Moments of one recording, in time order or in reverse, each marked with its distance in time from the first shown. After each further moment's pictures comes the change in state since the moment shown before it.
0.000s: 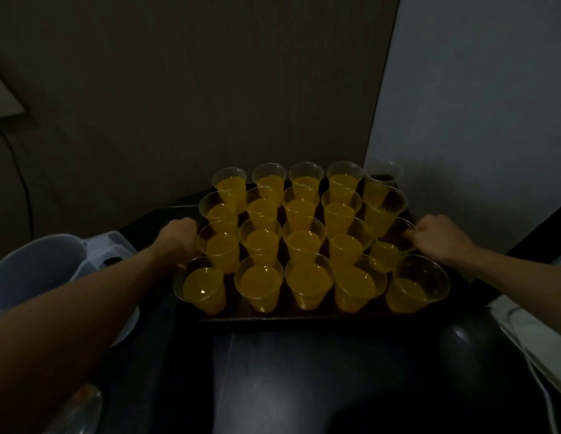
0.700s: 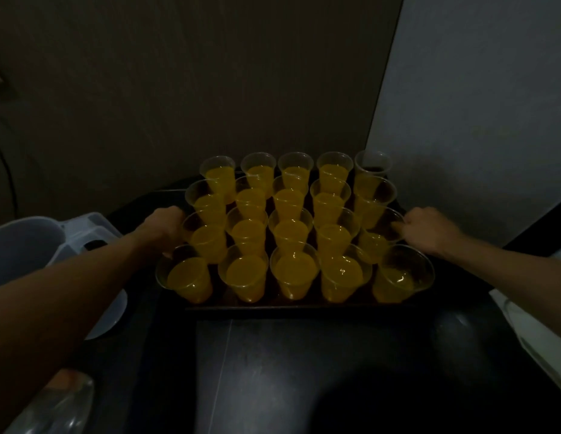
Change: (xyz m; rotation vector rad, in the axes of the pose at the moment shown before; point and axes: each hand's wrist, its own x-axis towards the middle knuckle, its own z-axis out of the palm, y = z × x) left_hand 0.071 -0.063 0.028 0.094 -0.001 0.093; right_hand 0.009 -0.008 0.021 -0.102 -0.050 -0.062
